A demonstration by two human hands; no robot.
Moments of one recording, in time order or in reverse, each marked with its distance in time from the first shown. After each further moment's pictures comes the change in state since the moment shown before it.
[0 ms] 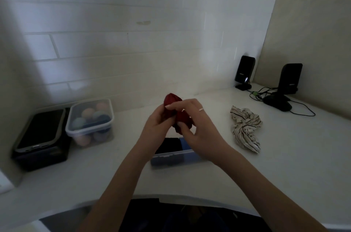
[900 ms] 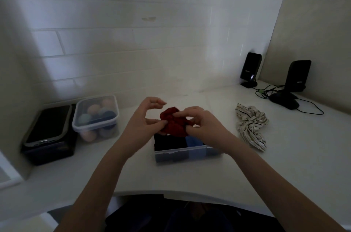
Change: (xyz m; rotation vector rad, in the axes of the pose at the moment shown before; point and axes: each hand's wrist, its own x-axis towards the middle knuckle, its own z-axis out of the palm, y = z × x) left_hand -0.008 0.014 -0.047 0.205 -0.083 0.030; right_hand 0.010 0.027 -0.001 0.104 -0.197 0.362
